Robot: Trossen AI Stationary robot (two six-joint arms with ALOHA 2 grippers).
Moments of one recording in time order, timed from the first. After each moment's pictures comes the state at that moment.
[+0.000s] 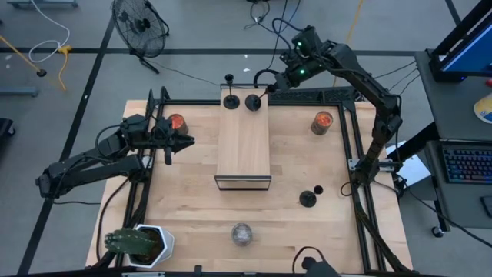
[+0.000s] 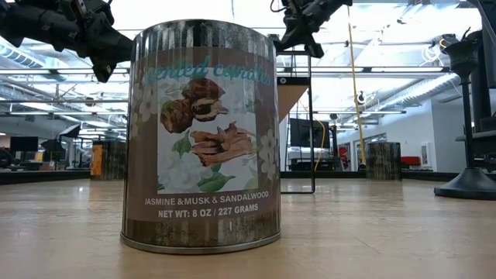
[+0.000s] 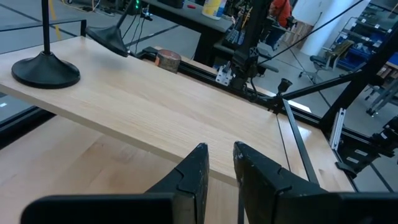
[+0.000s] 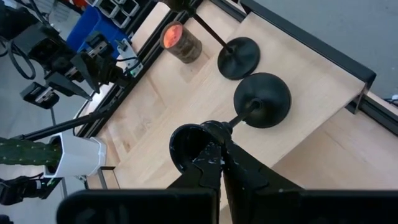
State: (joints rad) left arm 0.50 0.46 0.43 -0.19 0.39 -0.24; right arm -0.72 1.77 2.06 -1.12 -0.52 0.31
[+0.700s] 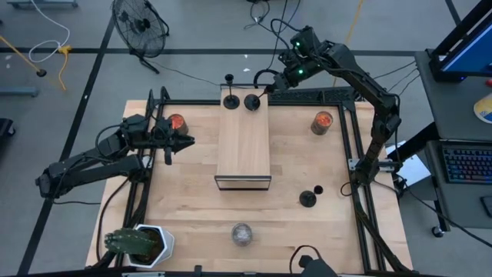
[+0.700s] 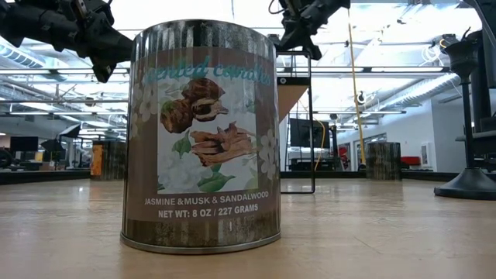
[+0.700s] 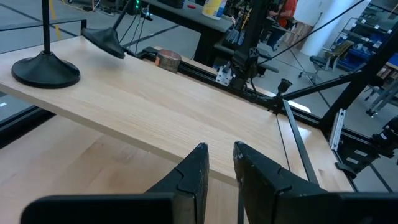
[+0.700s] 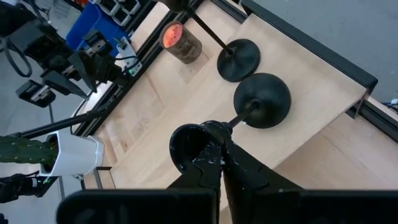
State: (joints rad) left arm 0.50 0.46 0.43 -0.19 0.39 -0.24; right arm -0.72 1.78 2.06 -1.11 -0.53 0.29
